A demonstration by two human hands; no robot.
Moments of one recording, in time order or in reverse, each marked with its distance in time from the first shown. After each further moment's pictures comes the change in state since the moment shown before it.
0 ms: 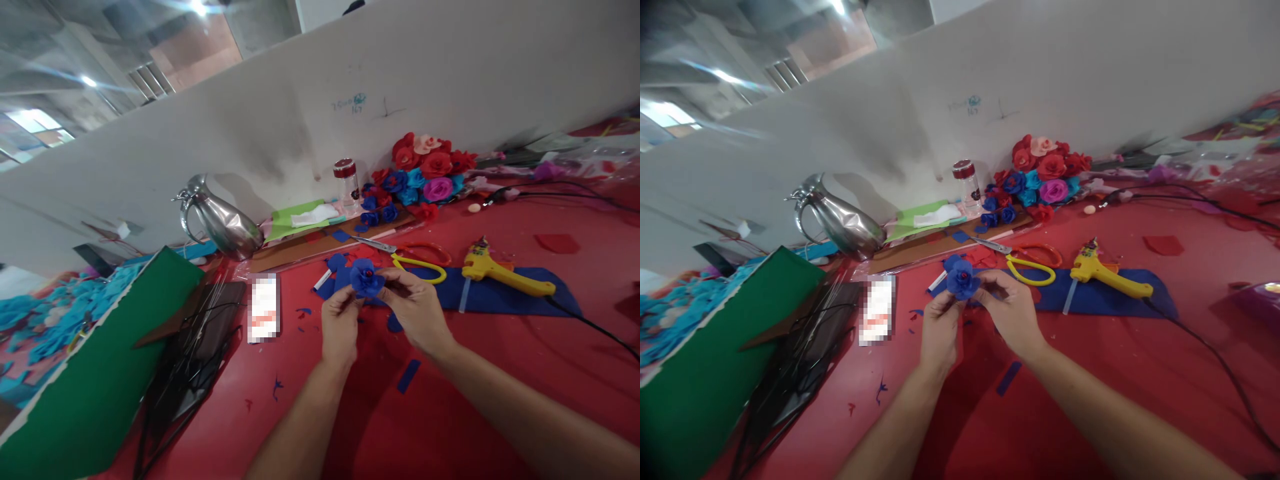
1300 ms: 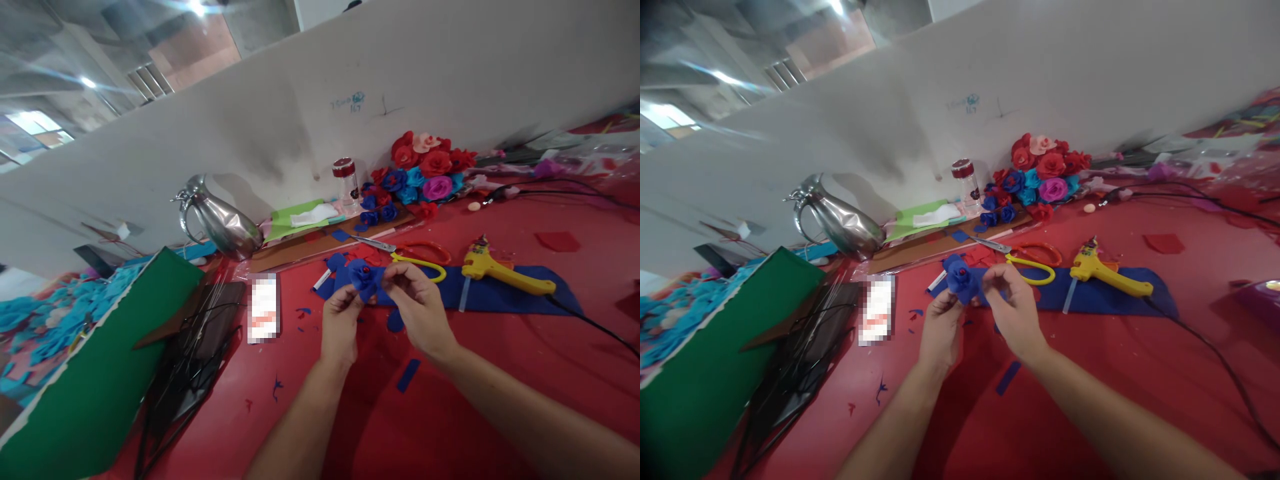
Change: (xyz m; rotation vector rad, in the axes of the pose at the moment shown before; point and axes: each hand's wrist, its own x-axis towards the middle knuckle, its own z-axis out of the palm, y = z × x) left_hand 0.003 -0.010 -0.003 -0.110 -0.050 -0.069; right_hand -0.004 -0.007 0.001 -0.043 0.061 -0.077
